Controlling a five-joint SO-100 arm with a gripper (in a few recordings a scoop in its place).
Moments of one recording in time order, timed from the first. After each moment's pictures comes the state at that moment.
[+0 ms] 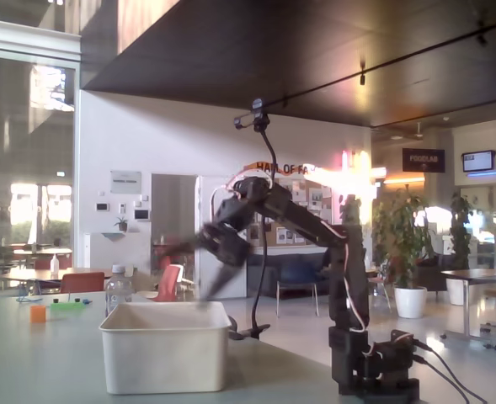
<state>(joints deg) -1.2 87.9 63.5 85.6 15.3</state>
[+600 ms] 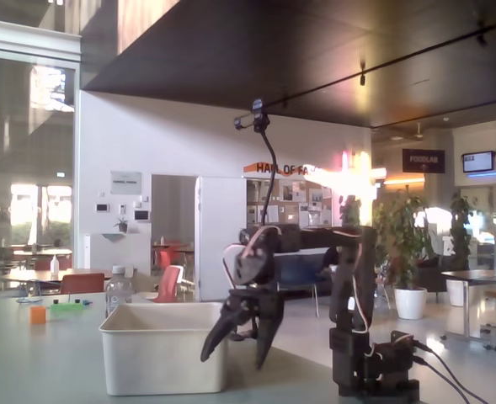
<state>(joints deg) -5.3 102.0 107.1 75.6 7.1</state>
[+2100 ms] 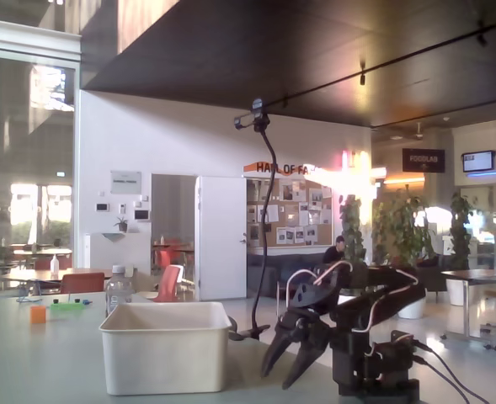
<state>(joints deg) -4.4 166.4 165.8 55.4 7.2</state>
